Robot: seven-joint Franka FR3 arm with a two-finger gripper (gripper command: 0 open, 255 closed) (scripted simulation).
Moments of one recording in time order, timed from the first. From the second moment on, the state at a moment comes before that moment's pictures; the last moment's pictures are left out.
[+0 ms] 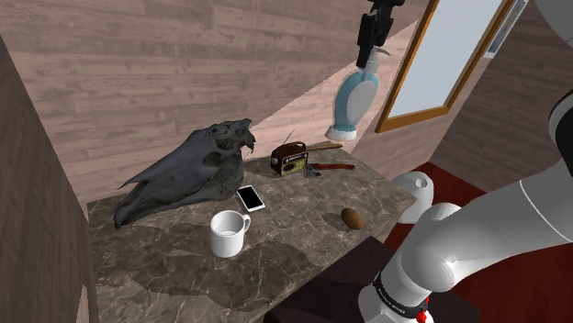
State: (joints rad) arm -0.04 -0.44 -0.04 -1.52 -0.06 1.08 -0.19
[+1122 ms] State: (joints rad) arm 0.06 -0.24 0.32 -1.31 0.04 1.07 0.30
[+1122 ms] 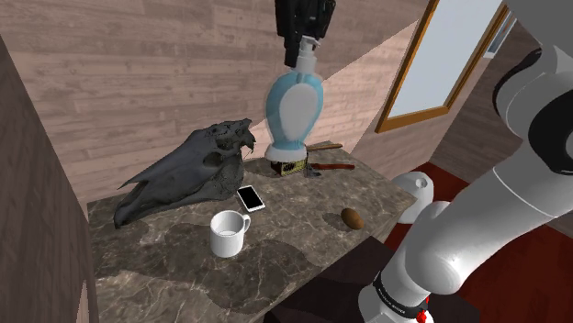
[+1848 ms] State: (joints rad) arm 0.24 0.13 0.57 -0.91 -0.11 0.99 0.65
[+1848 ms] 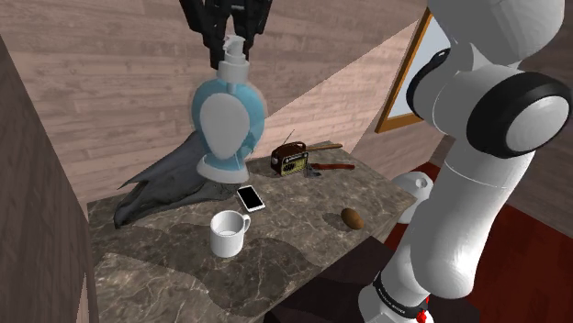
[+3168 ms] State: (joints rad) arm 0.16 -0.14 0.50 -1.52 0.04 1.37 0.57
